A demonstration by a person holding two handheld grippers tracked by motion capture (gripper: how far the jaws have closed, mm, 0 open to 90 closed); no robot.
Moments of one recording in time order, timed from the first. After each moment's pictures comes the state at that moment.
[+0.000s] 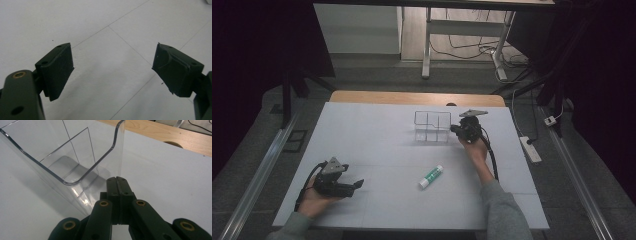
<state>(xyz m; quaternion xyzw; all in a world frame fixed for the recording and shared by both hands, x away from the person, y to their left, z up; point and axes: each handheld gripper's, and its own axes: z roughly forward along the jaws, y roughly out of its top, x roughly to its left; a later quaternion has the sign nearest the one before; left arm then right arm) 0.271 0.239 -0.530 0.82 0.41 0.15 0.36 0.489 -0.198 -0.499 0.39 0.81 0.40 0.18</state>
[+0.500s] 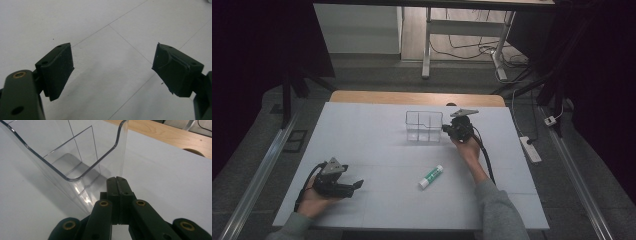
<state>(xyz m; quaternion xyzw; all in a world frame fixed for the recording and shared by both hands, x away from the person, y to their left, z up) 0.269 0.240 -0.530 0.82 0.42 0.16 0.36 0.490 -0.171 -0.501 0.36 0.82 0.40 0.17</state>
